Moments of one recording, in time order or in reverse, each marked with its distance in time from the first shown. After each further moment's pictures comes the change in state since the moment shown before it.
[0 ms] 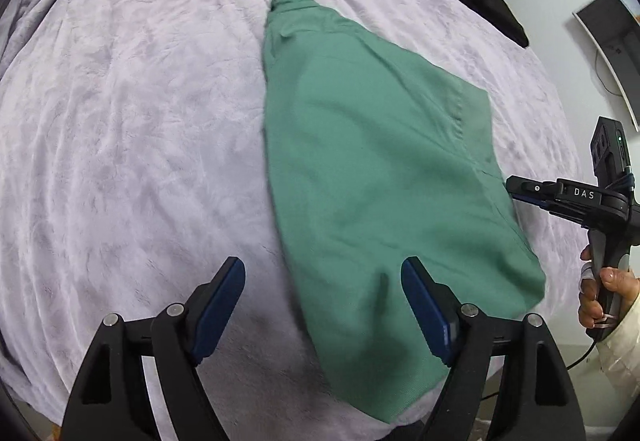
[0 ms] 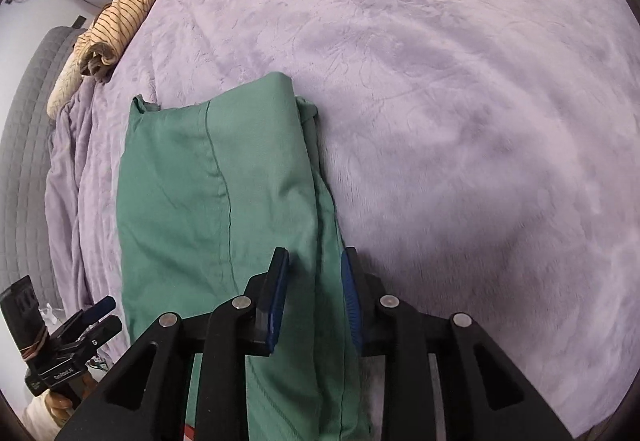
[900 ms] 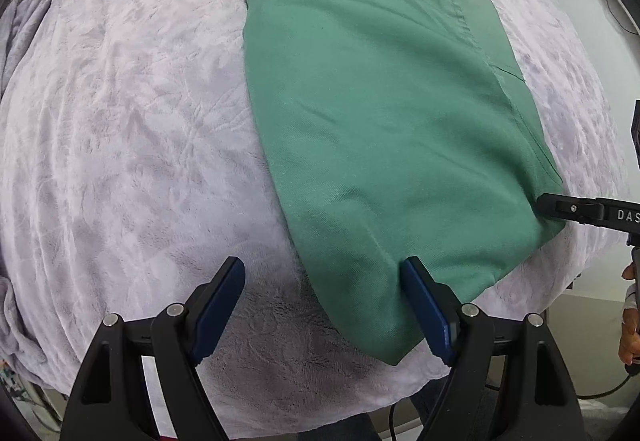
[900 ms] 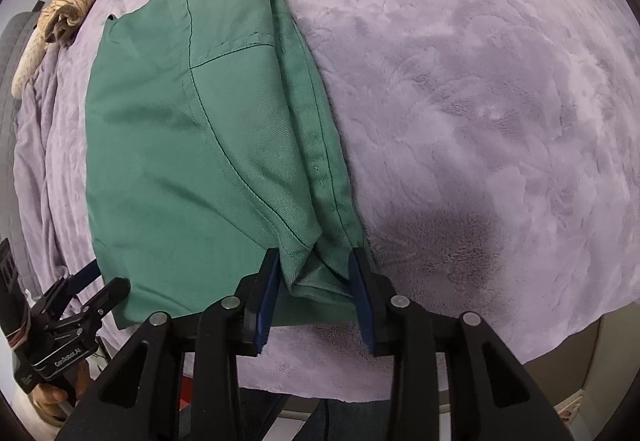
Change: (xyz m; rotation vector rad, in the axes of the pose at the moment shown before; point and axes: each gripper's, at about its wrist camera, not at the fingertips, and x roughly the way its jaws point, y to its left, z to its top) left arm 0.014 -0.019 -0.040 0.072 0.132 0.165; right arm 0.000 0.004 -0.095 0.077 0.157 -0.127
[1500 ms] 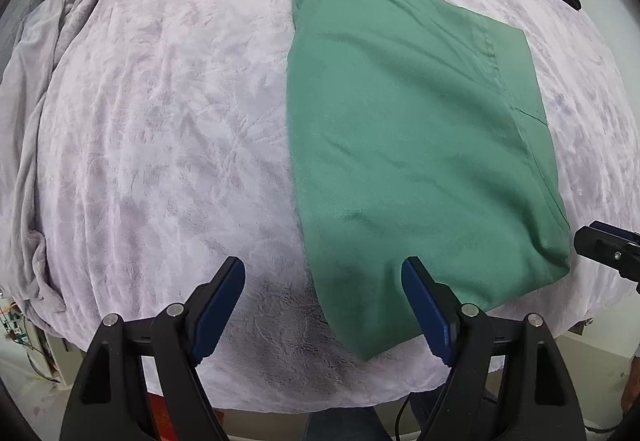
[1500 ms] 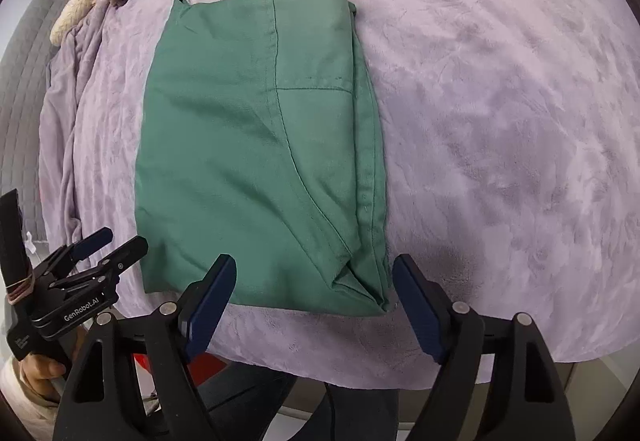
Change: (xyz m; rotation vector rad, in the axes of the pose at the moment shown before) left arm -0.030 -0.012 0.009 -0.141 -0.012 0.139; right arm -0.045 0.028 0.016 -0.203 -0.011 0.026
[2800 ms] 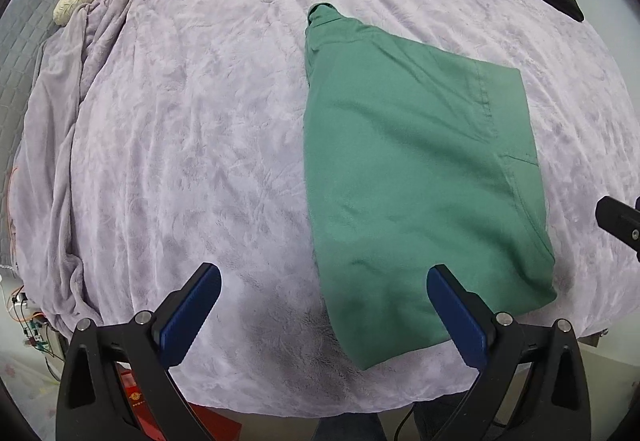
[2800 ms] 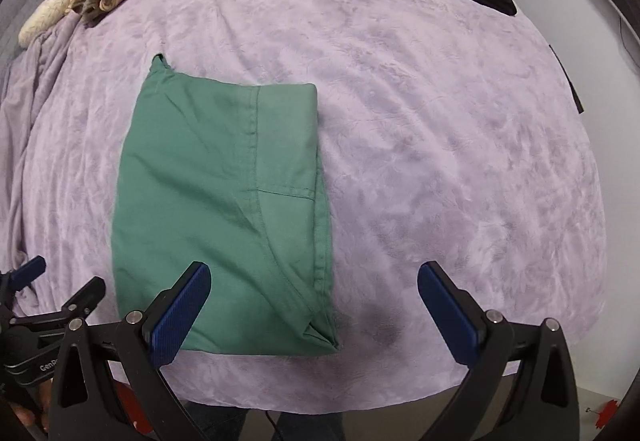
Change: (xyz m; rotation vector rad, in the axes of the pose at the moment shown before) left arm -0.042 -0.013 0.025 0.008 -0.080 0.084; right arm -0.063 0.045 0.026 -0.041 -0.187 -0.305
